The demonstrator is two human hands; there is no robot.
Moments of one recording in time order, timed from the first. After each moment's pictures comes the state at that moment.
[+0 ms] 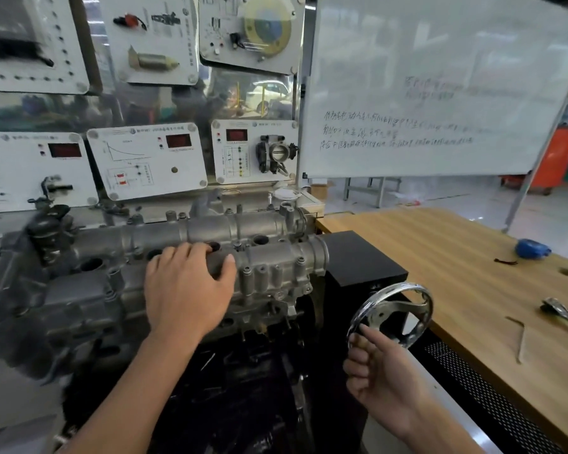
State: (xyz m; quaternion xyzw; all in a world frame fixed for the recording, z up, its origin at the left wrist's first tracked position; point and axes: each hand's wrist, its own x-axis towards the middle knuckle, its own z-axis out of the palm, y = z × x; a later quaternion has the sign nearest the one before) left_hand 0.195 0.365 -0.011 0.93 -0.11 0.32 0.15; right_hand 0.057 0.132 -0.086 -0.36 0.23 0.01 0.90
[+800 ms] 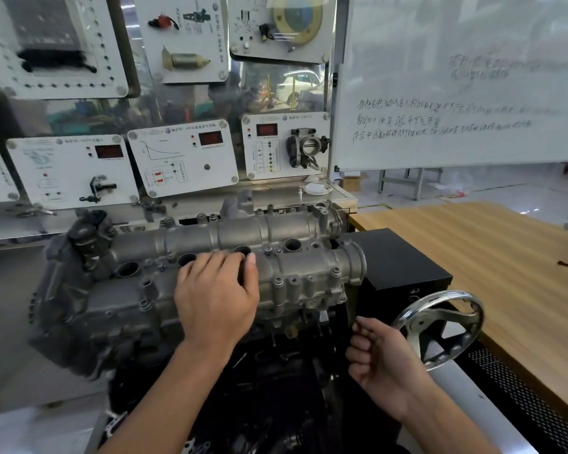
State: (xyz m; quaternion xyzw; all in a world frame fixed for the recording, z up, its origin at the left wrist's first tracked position) left_hand 0.189 0.363 -0.020 0.89 -0.11 0.40 0.17; right_hand 0.102 0.156 -0.081 -0.39 0.22 0.03 0.89
